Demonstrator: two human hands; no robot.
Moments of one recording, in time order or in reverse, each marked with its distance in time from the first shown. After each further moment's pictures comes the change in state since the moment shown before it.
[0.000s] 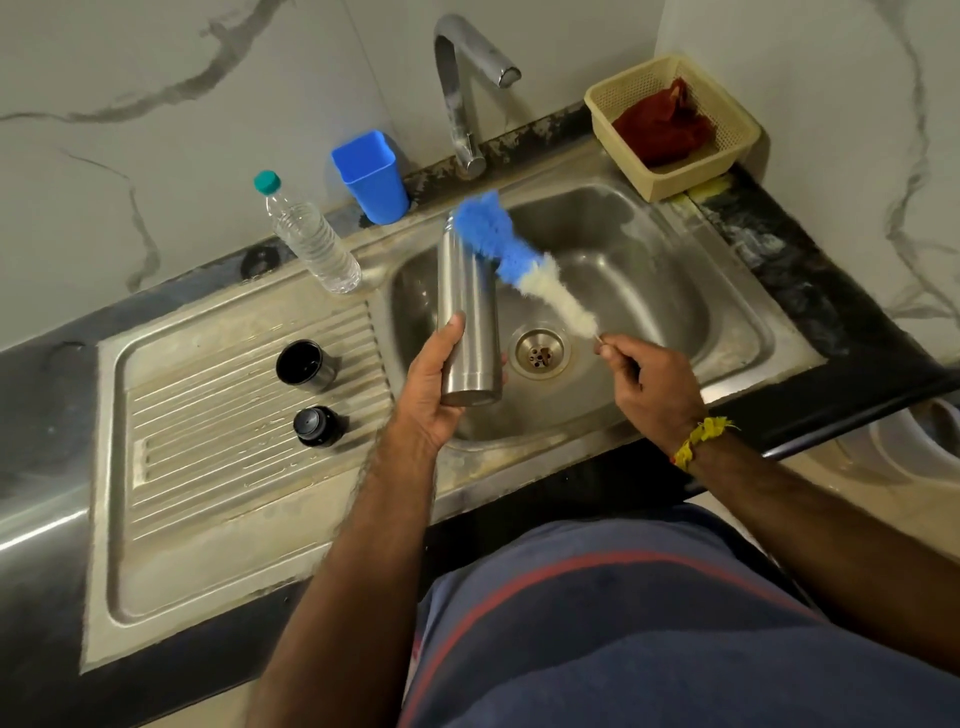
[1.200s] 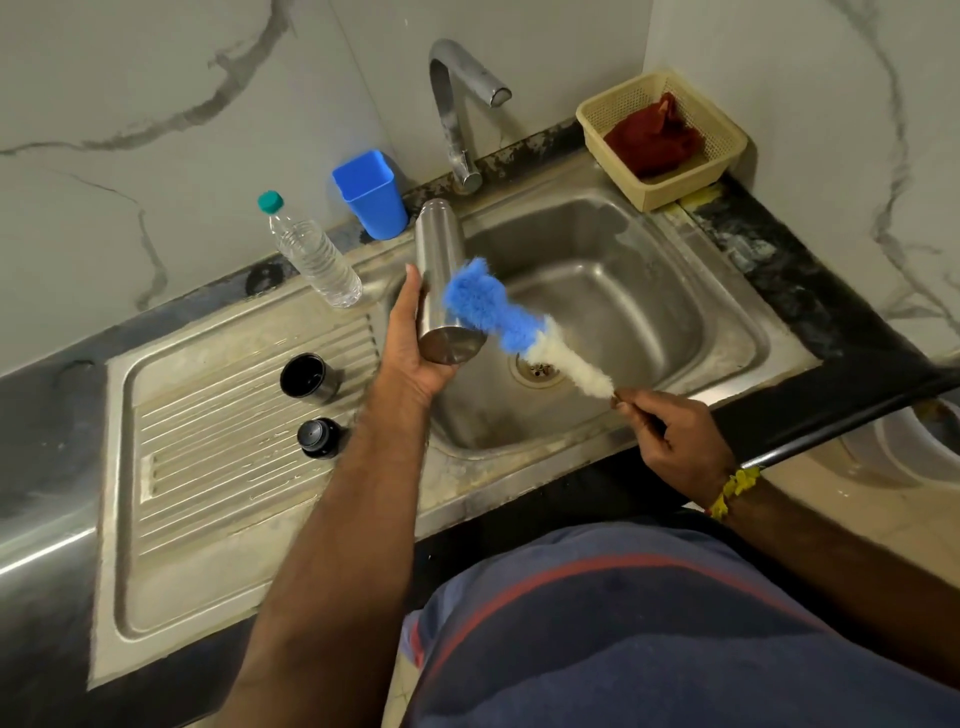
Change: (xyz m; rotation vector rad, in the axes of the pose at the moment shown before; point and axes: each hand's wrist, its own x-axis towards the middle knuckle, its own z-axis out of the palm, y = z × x) left_hand 0.031 0.050 0.021 -0.223 -0.068 -0.038; right_hand -0.047 0.005 -0.016 0.047 0.007 -0.116
